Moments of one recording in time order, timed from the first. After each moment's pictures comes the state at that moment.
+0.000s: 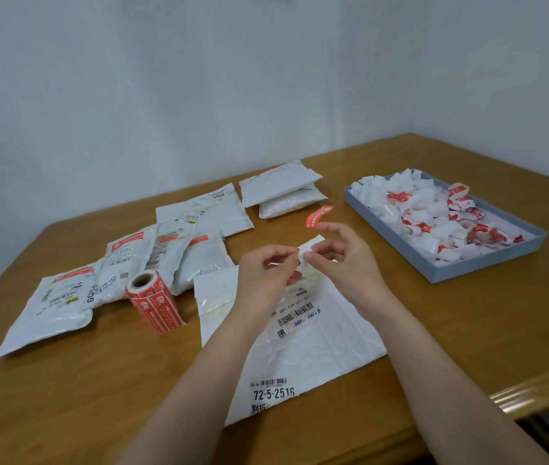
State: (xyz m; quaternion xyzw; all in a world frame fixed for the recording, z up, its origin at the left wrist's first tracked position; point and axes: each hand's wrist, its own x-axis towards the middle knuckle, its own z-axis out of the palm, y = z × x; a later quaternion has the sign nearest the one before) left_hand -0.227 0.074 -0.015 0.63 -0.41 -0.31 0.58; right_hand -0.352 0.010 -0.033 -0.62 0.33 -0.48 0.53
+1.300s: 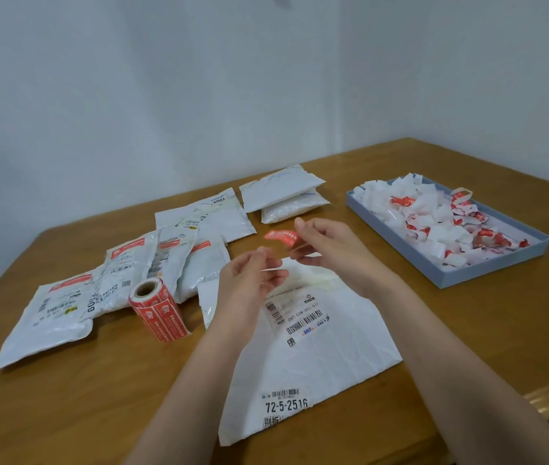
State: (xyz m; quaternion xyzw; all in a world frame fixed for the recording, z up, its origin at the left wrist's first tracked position) left_hand -0.198 0.080 -0.011 0.55 -0.27 -0.41 0.68; right_hand -0.331 -0.004 0.001 -0.65 0.28 -0.37 0.60
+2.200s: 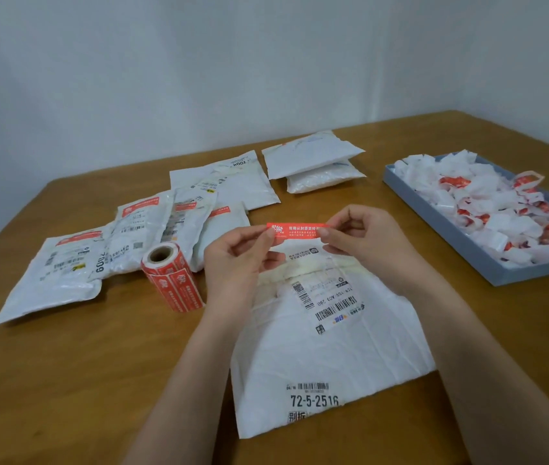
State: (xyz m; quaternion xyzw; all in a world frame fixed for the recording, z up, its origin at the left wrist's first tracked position) left_hand -0.165 0.094 -0.020 0.58 -0.29 -0.30 0.70; right_hand -0.317 -0.012 -0.025 -0.69 0.34 -0.36 0.53
